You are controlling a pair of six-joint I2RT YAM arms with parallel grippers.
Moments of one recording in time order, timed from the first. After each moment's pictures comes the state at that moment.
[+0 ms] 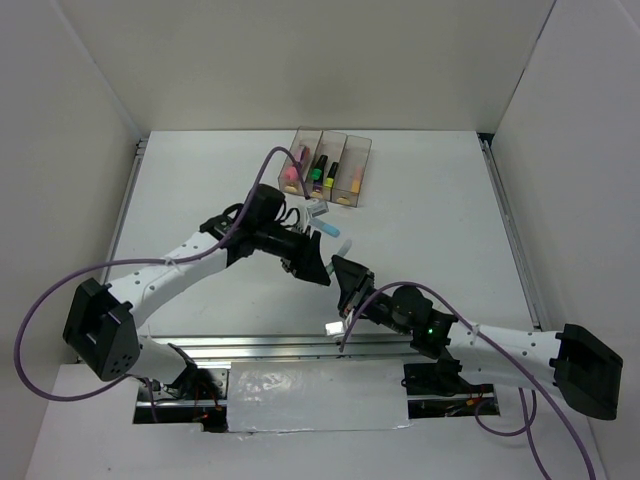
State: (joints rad) left arm -0.64 1.41 1.12 -0.43 0.84 -0.29; right arm 1.06 0.89 0.24 0.64 0.07 -1.68
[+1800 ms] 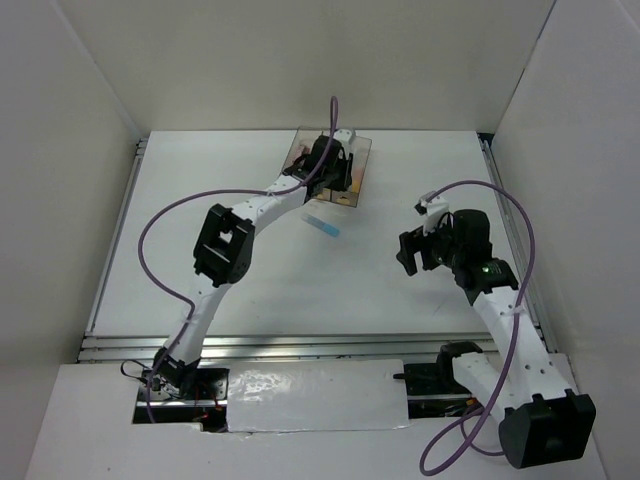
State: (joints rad) left arm -0.58 2.38 2.09 -0.23 0.00 -0.24; right arm 0.10 0.85 0.73 -0.48 -0.35 -0.24
